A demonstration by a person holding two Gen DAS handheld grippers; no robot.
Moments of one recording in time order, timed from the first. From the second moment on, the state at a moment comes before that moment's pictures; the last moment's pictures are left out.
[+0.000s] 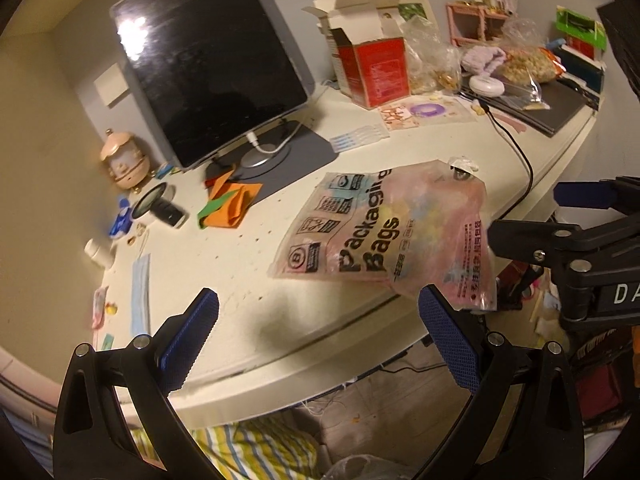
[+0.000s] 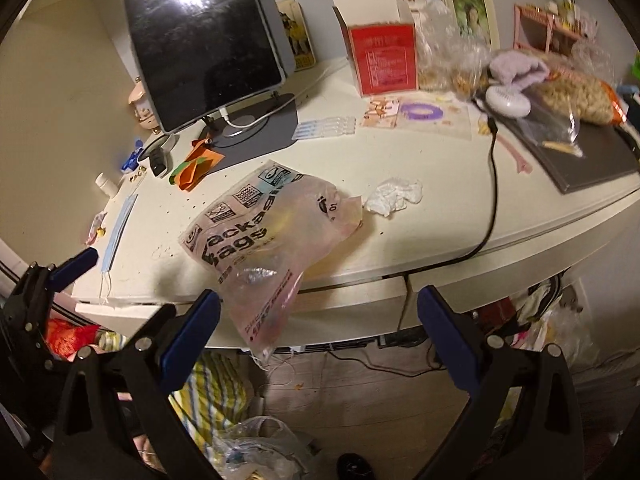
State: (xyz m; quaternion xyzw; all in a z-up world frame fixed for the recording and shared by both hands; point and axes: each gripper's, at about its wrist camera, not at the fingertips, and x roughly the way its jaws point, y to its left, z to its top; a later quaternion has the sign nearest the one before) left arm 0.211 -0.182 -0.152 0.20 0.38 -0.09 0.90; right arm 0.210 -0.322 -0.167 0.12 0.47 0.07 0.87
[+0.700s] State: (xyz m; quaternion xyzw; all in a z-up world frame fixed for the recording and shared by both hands) left arm 0.252 -0.185 -0.180 0.20 0.41 -0.10 0.88; right arm 0.255 -0.311 -0.202 0.21 0.50 0.07 0.84
